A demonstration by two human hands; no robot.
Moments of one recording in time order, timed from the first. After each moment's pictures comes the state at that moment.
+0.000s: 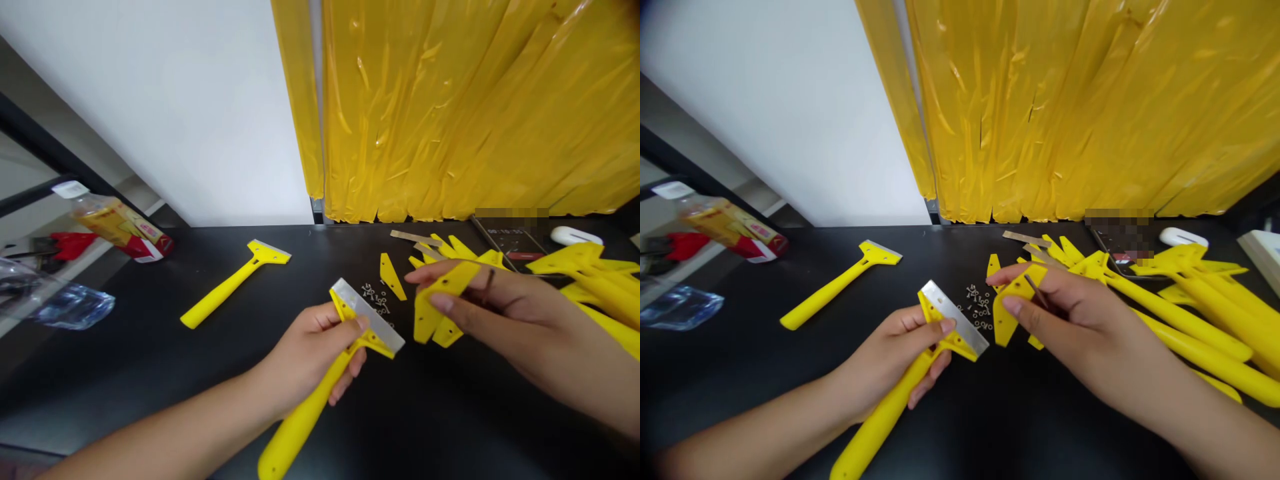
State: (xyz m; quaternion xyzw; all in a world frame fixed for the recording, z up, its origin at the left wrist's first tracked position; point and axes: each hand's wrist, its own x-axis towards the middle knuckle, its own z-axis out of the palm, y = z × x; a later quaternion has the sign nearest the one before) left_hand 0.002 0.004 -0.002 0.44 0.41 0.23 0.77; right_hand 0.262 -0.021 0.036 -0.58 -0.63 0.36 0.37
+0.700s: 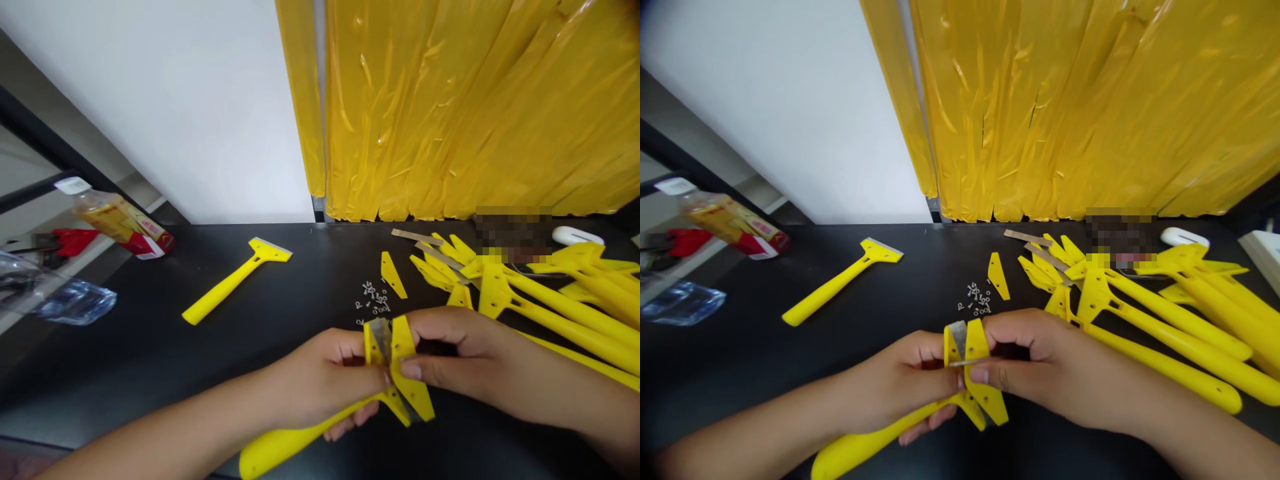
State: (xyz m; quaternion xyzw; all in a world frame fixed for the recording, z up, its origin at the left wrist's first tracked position) left_hand 0.001 -0.003 -0.002 0.51 0.35 0.05 0.78; right_hand 0.250 -0.022 0.011 -0.42 -0.64 0.61 0.20
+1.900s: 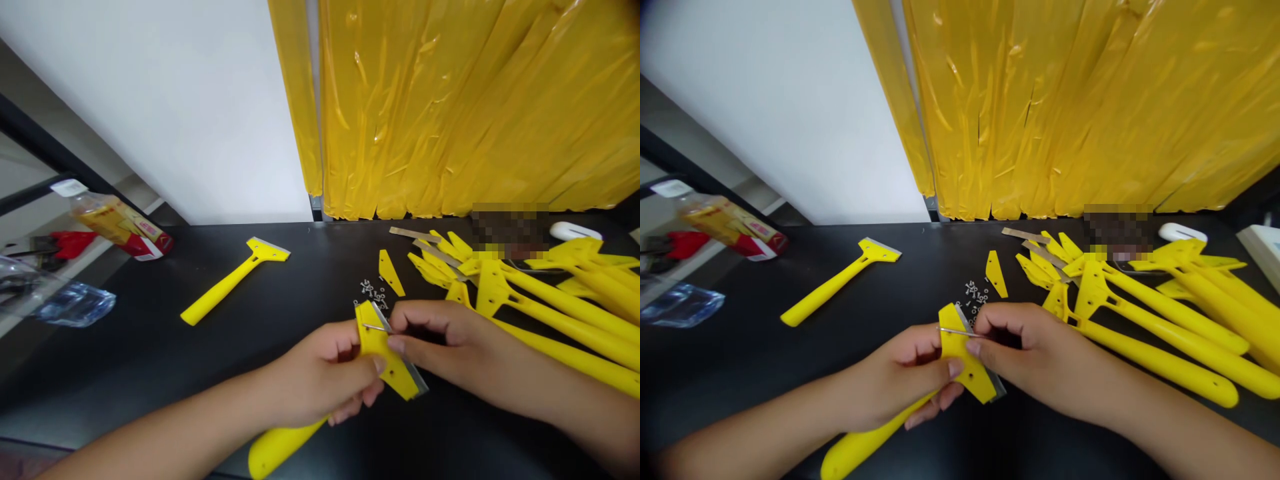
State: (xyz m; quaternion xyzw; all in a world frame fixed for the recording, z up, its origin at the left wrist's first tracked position) left_hand 0.001 -0.003 -0.003 0.50 0.33 0.12 0.79; right_hand 0.241 -0.021 0.004 -0.48 -0.64 0.55 0.22
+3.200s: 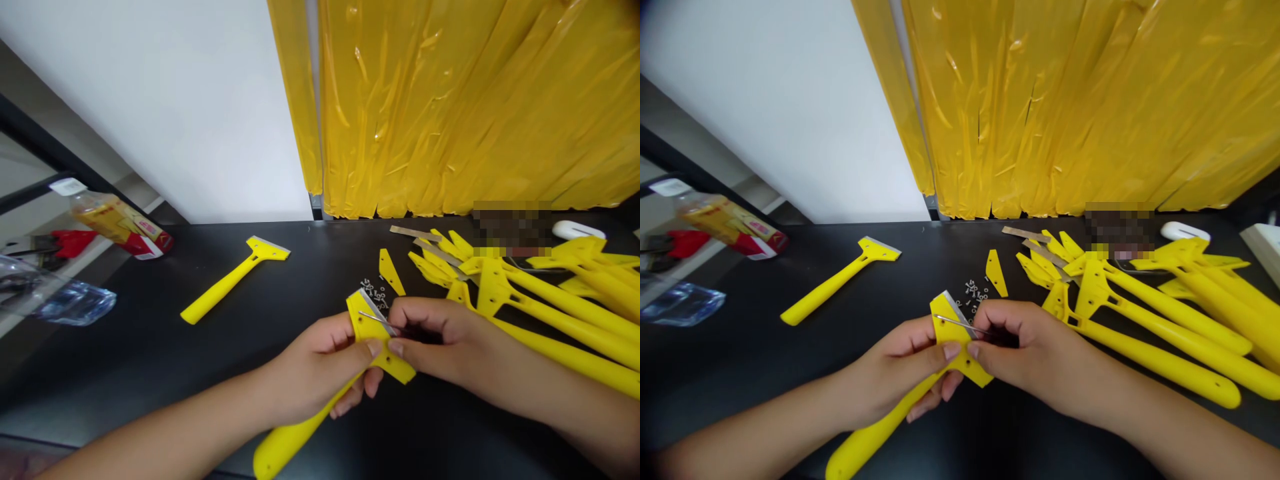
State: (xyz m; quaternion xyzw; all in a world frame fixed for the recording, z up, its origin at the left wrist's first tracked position) left_hand 0.002 -0.003 -0.007 0.49 0.32 0.17 0.80; right_hand 0.238 -0.018 0.002 -0.48 -0.62 0.58 0.24
